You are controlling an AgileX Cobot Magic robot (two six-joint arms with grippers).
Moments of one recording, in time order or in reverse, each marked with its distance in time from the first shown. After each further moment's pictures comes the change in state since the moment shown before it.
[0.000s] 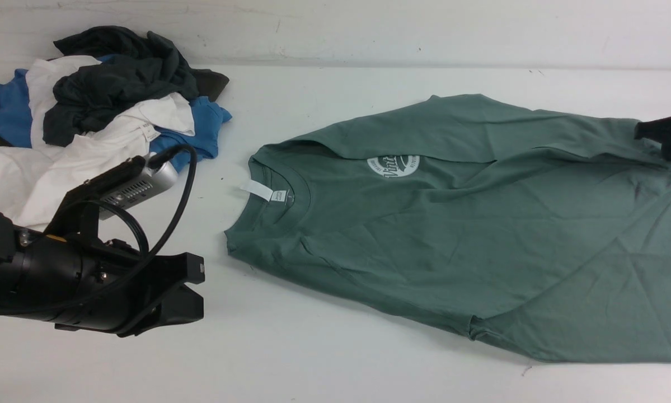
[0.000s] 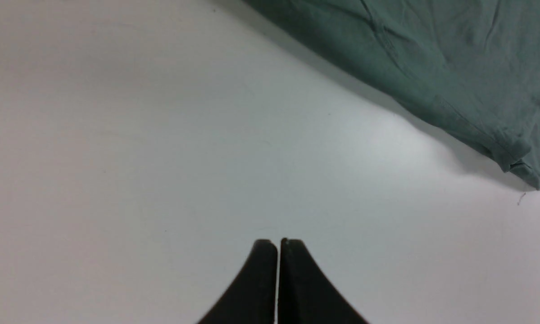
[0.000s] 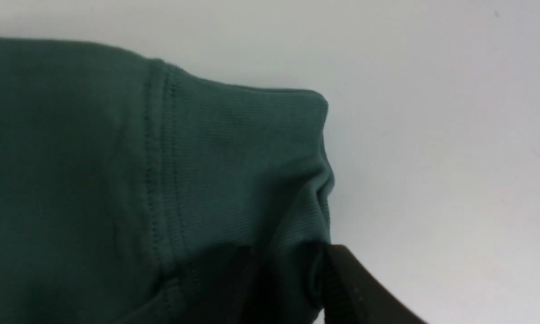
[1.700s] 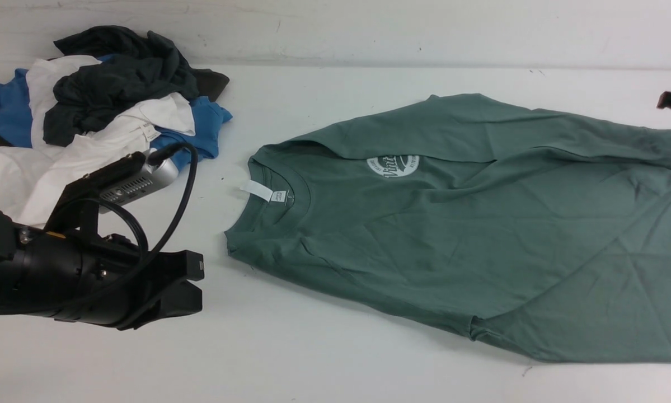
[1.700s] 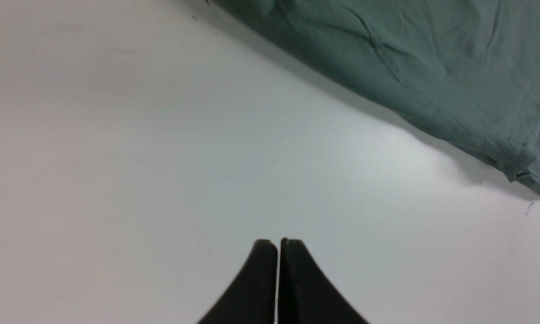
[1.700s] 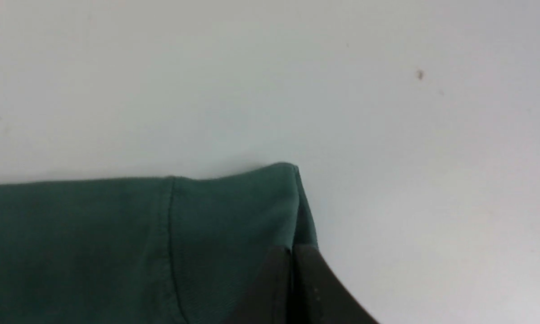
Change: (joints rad) right arm -0.061 -0.030 -0.083 0.150 -0.017 -0.006; left arm 0.000 0.000 0.000 -0.006 -0.042 0.029
